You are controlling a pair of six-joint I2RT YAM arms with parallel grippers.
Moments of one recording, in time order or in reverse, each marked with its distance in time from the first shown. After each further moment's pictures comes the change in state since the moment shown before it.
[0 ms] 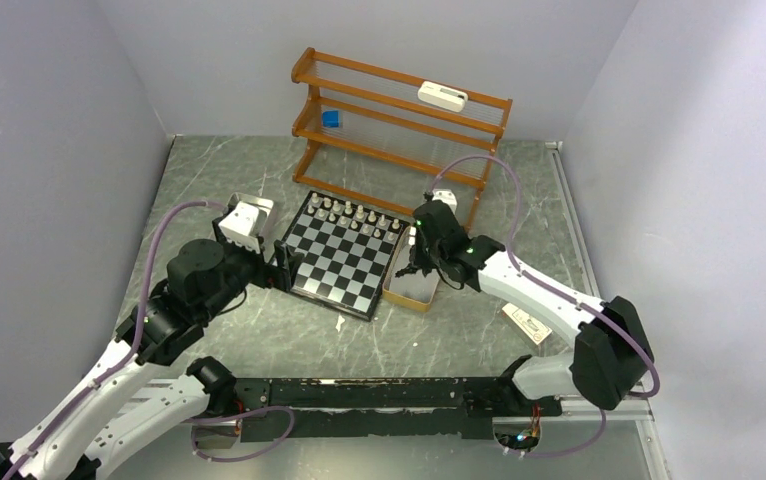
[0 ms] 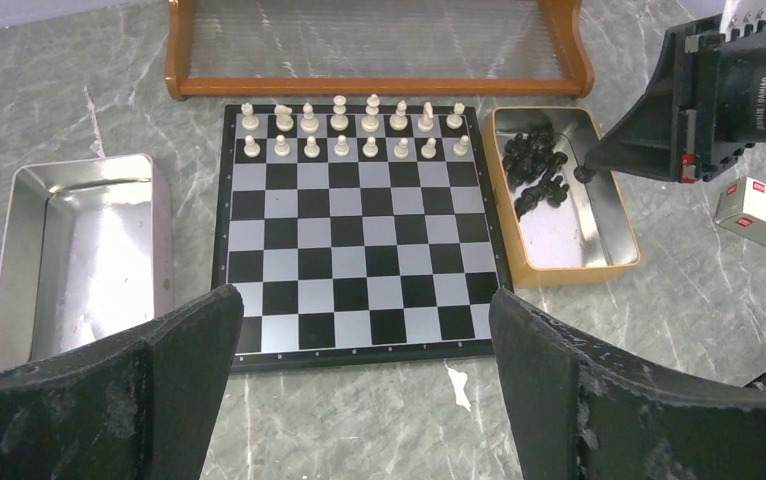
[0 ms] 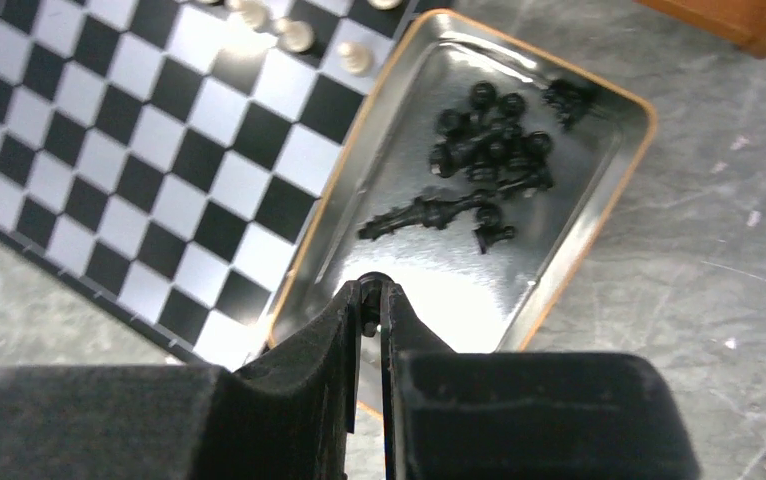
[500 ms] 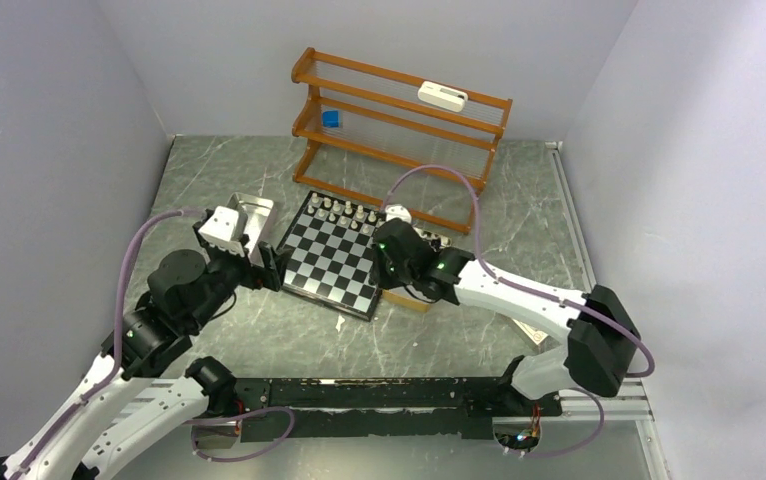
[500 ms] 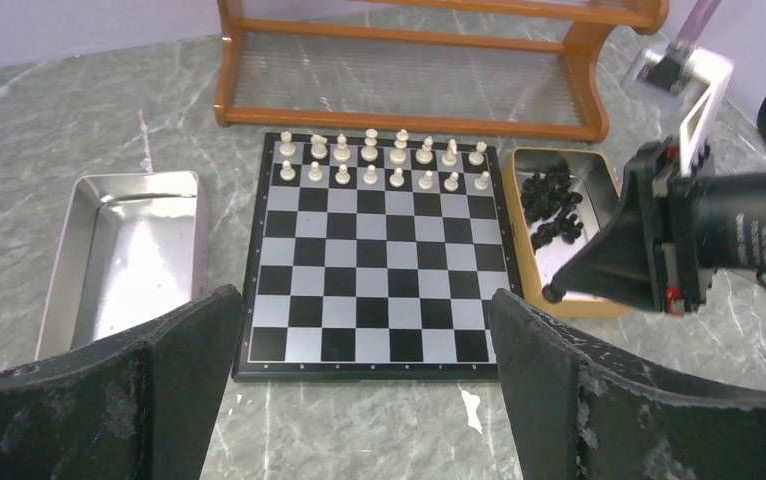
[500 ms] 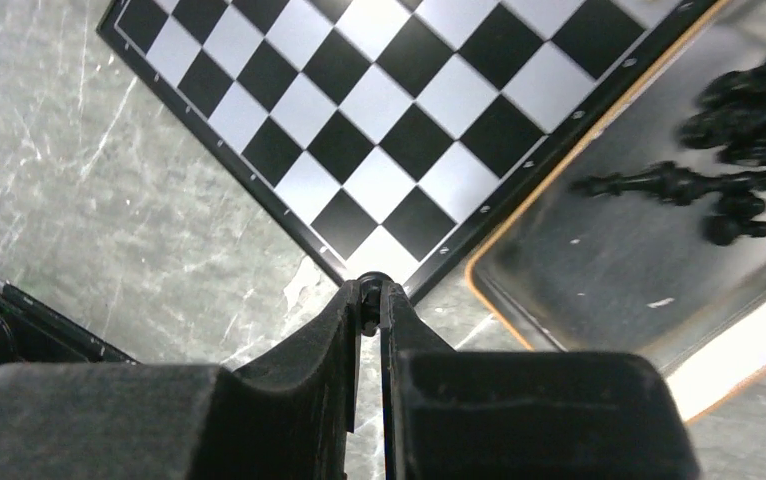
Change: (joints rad) left arm 0.000 -0.077 0.000 -0.005 -0.061 0.000; right arm 0.232 0.043 0.060 0.035 -0.095 0.034
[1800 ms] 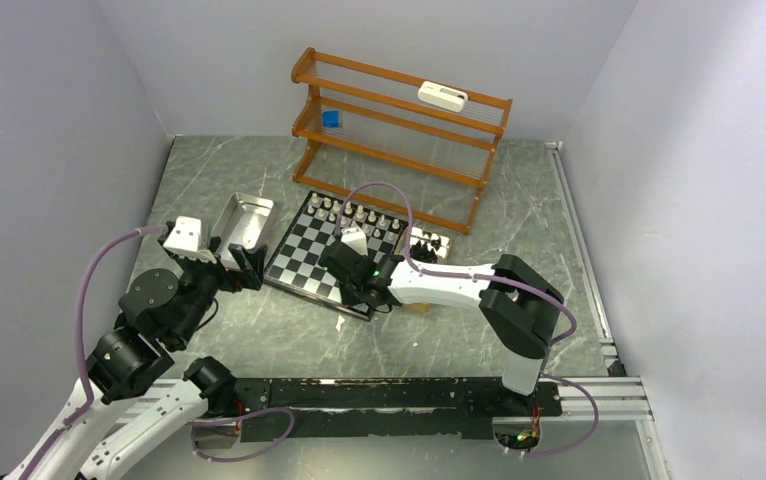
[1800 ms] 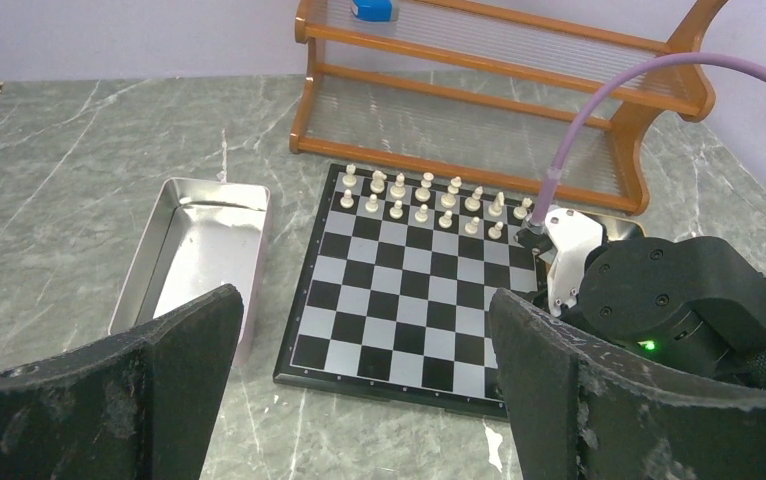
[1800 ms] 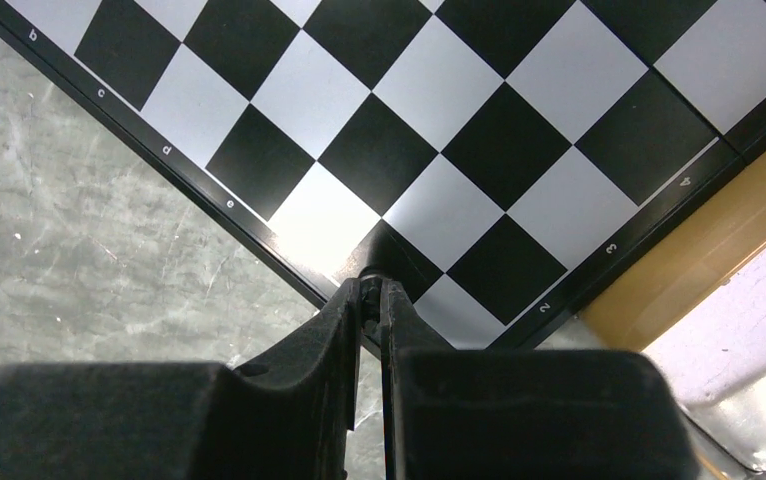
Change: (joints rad) left arm 0.000 -0.138 0.000 -0.036 -0.175 -0.027; right arm 0.167 0.410 0.188 -0.018 0.122 0.100
